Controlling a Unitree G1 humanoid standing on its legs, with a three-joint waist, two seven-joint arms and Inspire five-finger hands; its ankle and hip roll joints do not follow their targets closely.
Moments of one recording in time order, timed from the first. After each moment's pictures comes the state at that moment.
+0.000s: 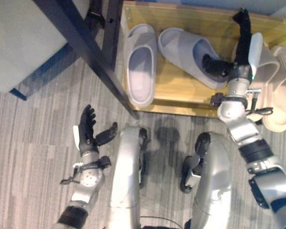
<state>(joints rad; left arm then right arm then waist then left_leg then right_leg) -0.12 0.45 -0.22 0.23 -0.38 -0.32 0.56 -0.76 -0.55 0.26 0.29 -0.08 -0.03 -0.66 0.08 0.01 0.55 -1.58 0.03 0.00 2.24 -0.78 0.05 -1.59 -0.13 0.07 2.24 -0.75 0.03</state>
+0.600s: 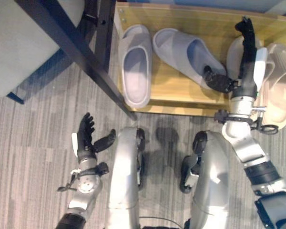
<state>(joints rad) -0.05 0.45 -0.20 0.22 -0.38 -0.31 0.53 -0.60 -0.57 0.23 0.11 -0.11 -0.13 -0.64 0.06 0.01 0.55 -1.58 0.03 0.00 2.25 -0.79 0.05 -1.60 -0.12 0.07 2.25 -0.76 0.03</state>
